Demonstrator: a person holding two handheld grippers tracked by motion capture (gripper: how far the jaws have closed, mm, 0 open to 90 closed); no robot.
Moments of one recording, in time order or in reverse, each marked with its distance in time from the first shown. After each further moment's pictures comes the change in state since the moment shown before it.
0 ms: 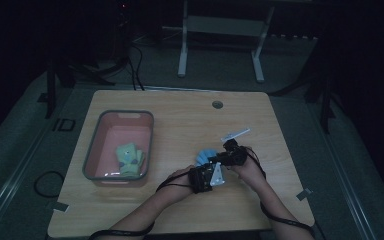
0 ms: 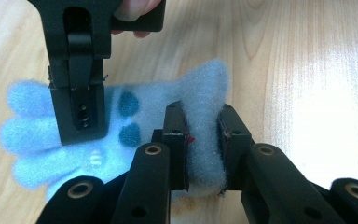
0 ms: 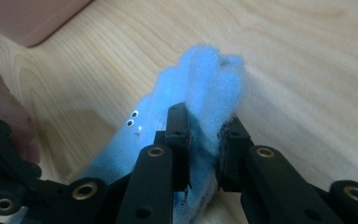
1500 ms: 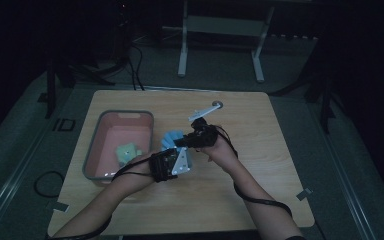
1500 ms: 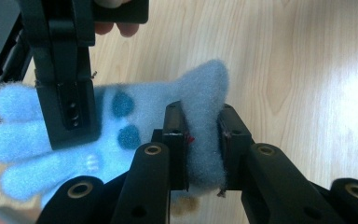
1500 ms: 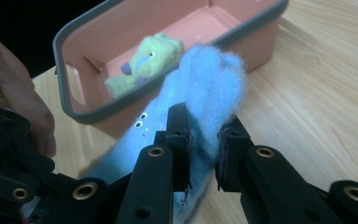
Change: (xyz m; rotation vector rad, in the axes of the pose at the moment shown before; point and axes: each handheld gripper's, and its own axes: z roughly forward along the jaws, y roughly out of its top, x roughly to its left) left arm 0.036 -0.034 -0.119 0.072 0.123 0.034; right arm 0.071 0.109 0.012 -0.076 0.134 -0.131
